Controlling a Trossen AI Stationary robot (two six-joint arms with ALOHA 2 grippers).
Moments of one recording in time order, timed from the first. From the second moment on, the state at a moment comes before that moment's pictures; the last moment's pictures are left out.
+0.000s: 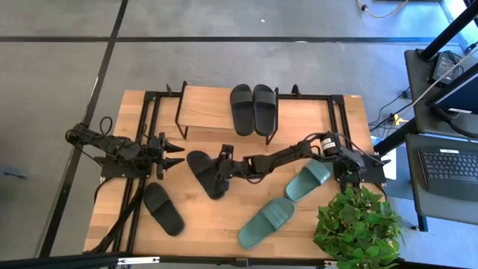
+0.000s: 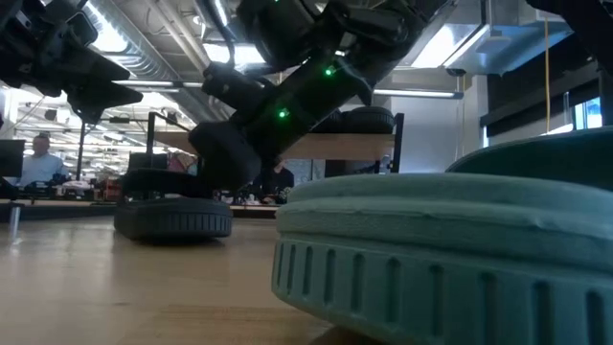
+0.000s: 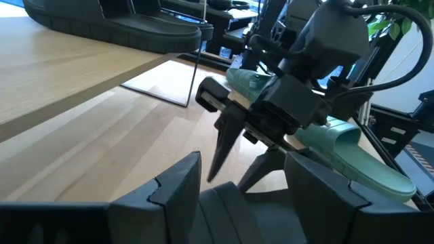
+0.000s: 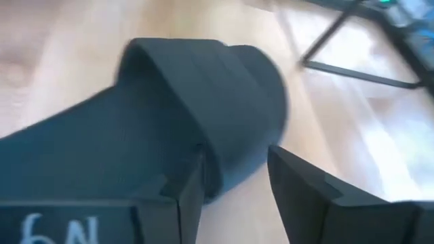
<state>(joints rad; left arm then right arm) -0.37 0.00 0.14 -0.33 -0.50 -0.37 0.13 2.25 1.49 0.13 0.39 -0.09</state>
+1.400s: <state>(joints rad) -0.37 0.00 0.14 -0.32 -0.40 -0.42 0.17 1.82 1.49 -0.22 0.39 0.02</state>
